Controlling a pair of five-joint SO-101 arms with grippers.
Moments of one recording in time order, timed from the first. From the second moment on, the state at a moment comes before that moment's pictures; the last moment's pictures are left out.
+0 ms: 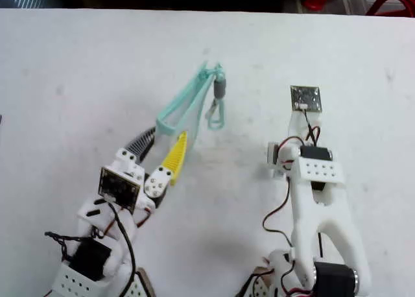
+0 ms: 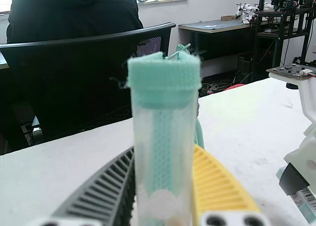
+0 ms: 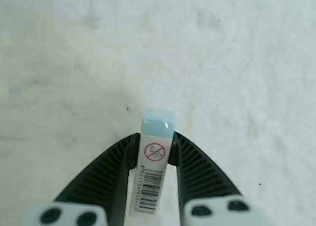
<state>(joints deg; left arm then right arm) 20.1 -104.0 89.5 27.7 -2.5 1.0 -22.2 51.0 44.1 5.7</state>
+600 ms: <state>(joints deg) 20.1 -104.0 89.5 27.7 -2.5 -3.2 -22.1 54.7 38.9 20.8</state>
